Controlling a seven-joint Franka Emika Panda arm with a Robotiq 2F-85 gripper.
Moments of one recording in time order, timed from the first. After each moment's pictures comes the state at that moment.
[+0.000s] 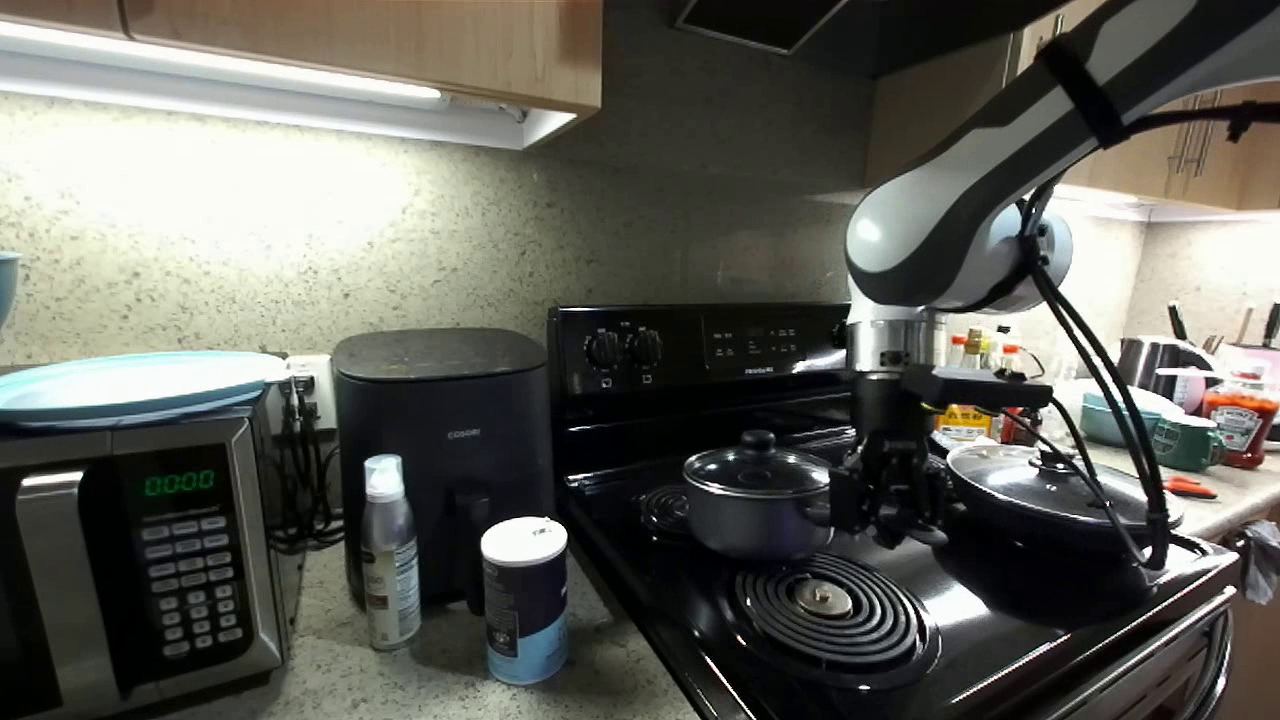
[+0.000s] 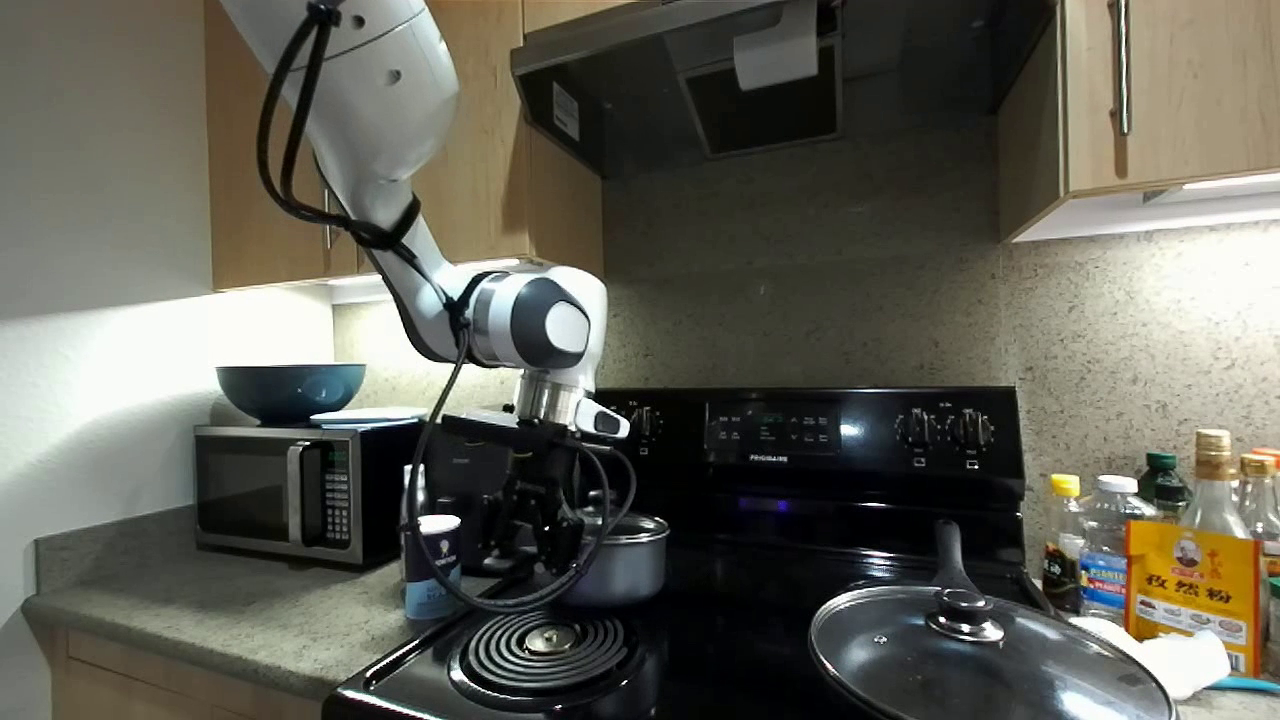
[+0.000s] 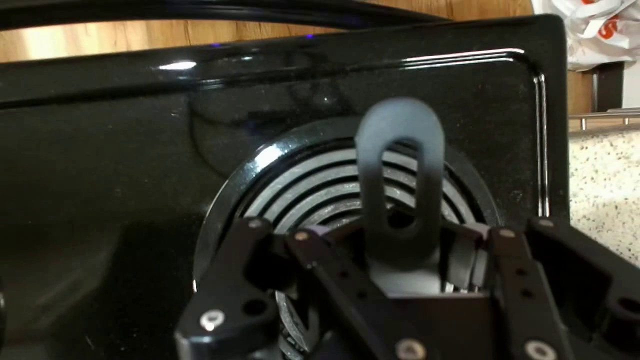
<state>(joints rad) 0.04 0.06 0.02 -2.23 0.15 2.09 0.06</state>
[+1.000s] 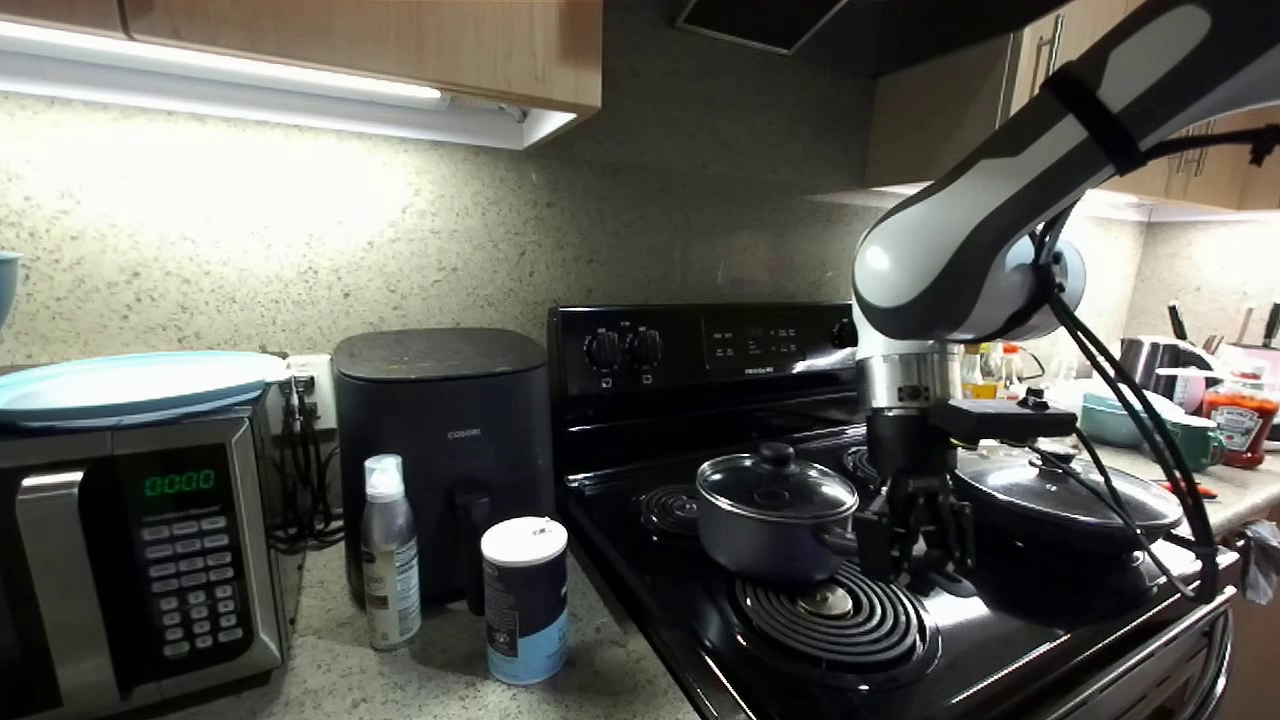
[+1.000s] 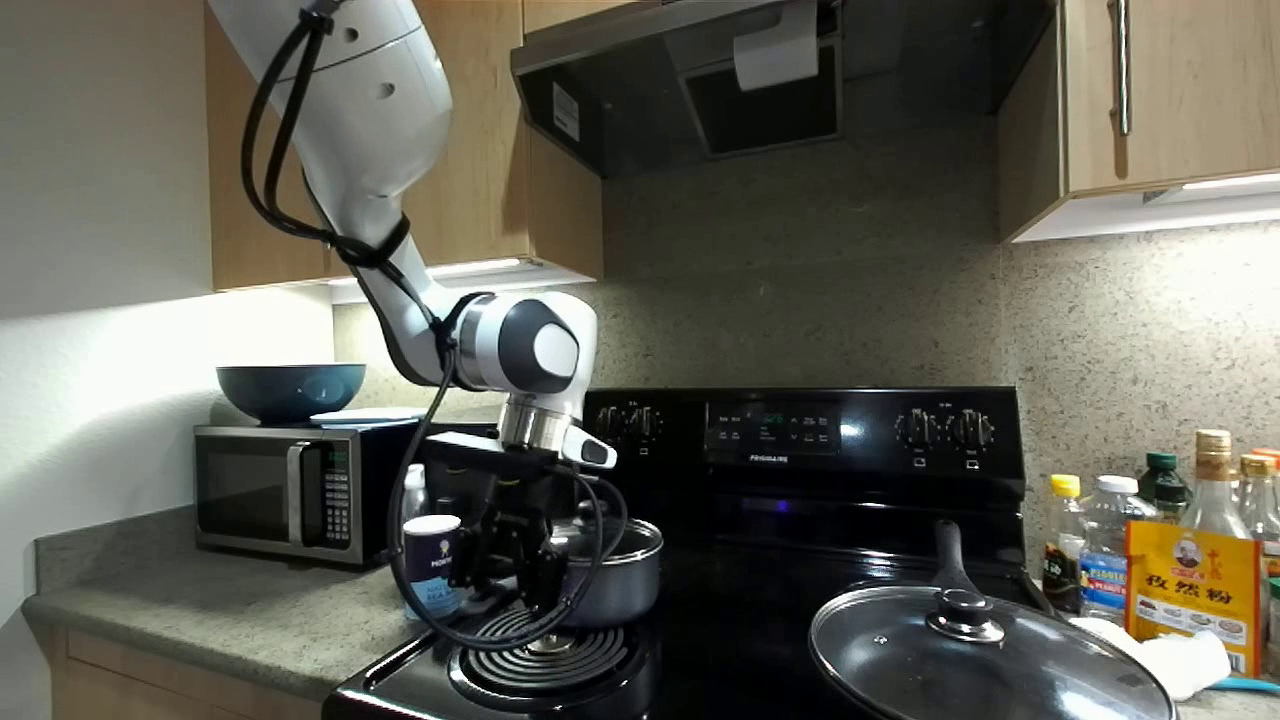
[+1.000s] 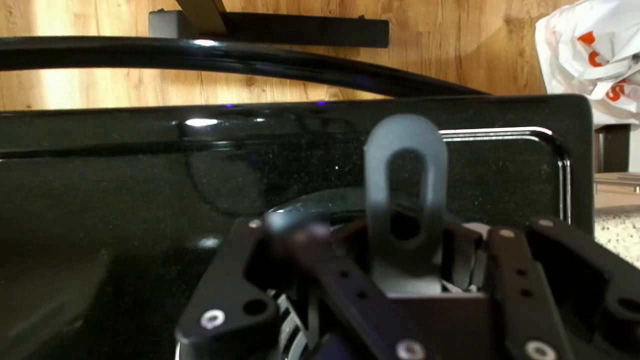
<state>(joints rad) 0.05 0.07 0.03 -2.30 0.13 2.07 0.01</state>
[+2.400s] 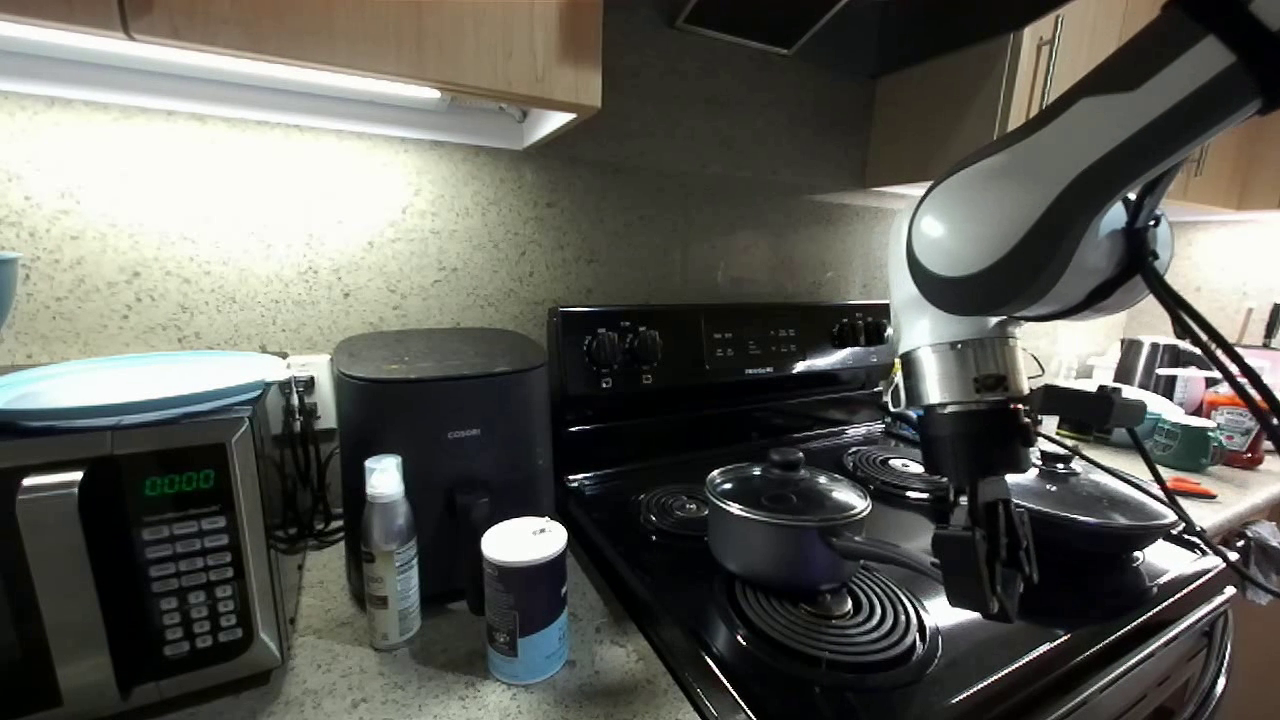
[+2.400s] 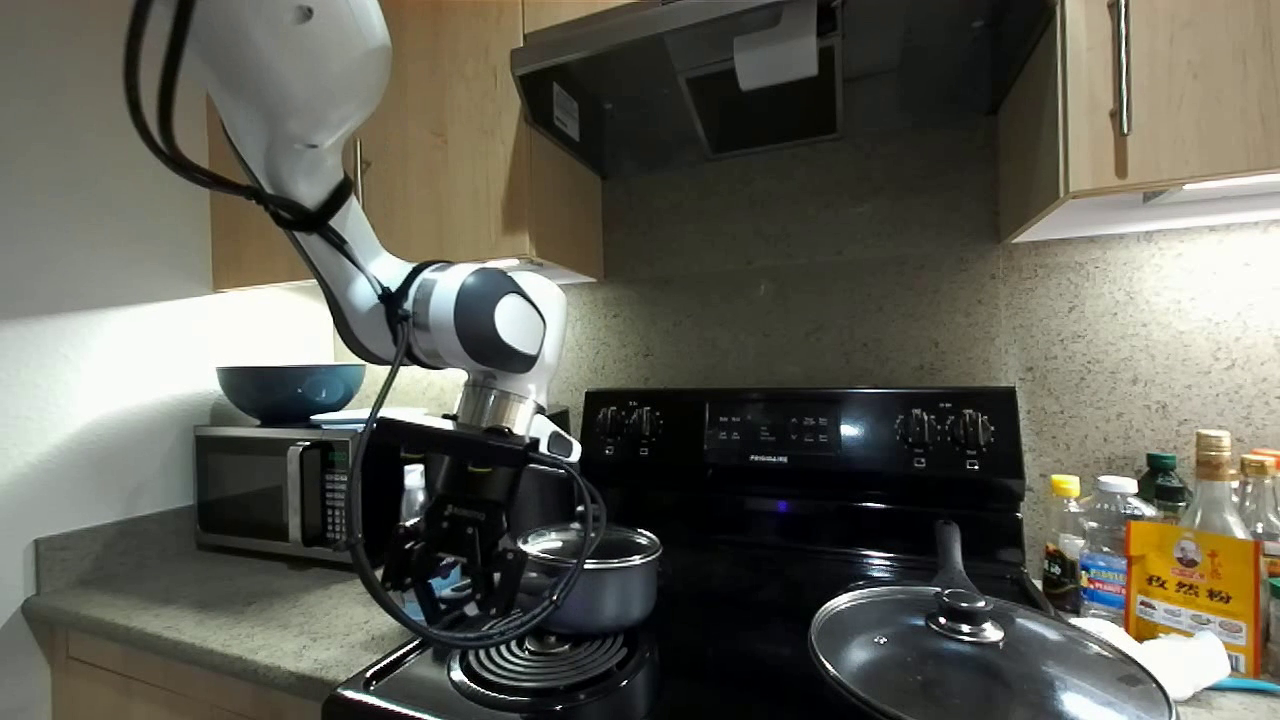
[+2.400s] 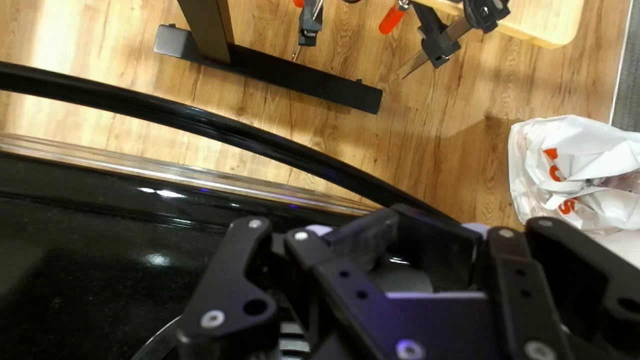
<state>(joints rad) 0.06 -0.11 0.05 -2.44 0.13 1.96 -0.21</state>
